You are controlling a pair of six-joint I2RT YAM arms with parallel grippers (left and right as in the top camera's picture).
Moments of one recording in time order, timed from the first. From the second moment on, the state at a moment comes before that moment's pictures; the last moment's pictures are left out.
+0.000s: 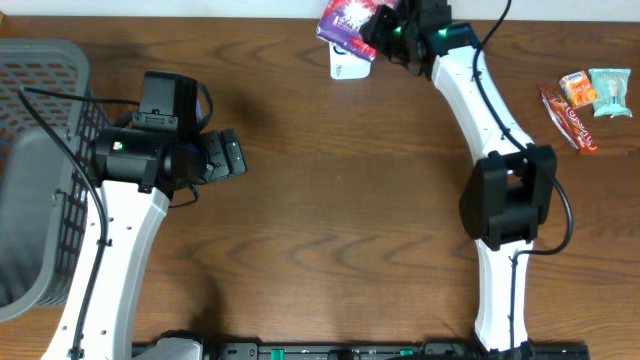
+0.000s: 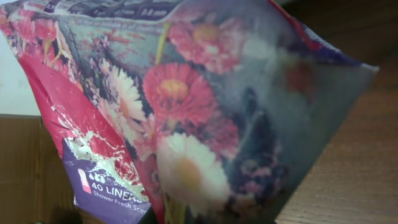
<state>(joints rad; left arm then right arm) -0.13 1.37 1.40 -1.21 0.00 -0.40 0.25 2.33 2.16 -0.57 -0.31 0.68</state>
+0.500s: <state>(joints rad) -0.13 1.37 1.40 -1.21 0.00 -0.40 0.25 2.37 2.15 -0.63 -0.42 0.76</state>
